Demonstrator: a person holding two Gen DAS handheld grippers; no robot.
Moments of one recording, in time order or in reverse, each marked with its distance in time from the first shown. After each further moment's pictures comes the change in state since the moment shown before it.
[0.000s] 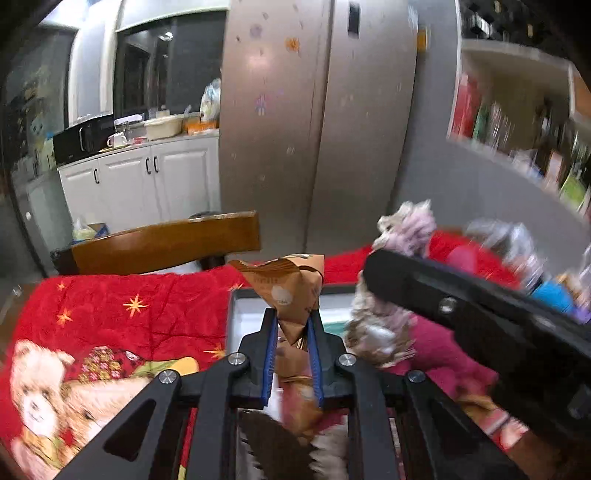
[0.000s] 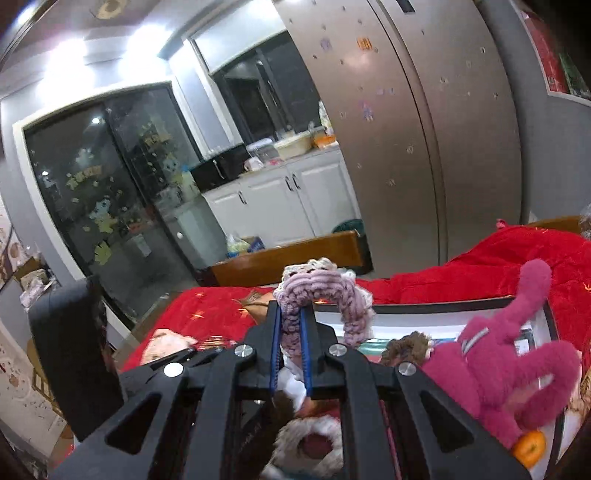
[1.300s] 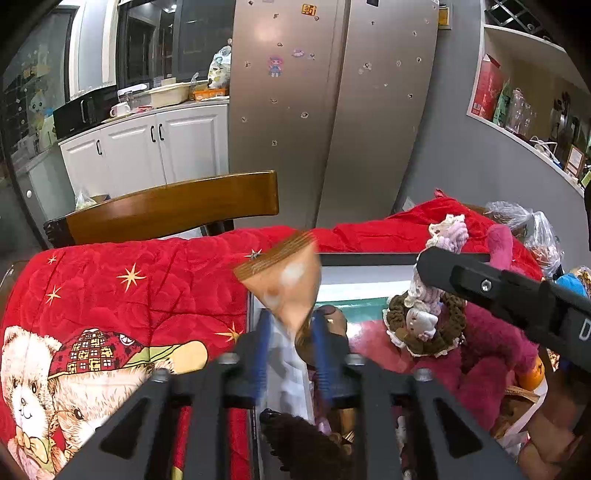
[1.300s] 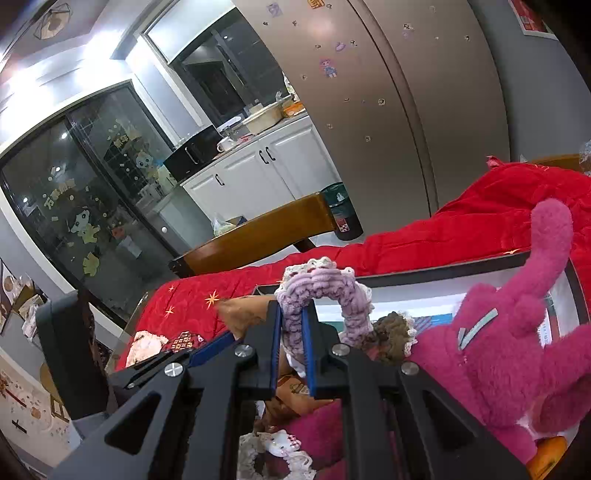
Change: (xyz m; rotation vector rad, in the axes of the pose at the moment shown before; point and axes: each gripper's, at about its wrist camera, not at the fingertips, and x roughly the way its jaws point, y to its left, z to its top) left arm 0.034 0.023 -0.010 -0.052 0.111 0.000; right arm 0.067 -0.063 -0.005 0.174 0.093 -0.010
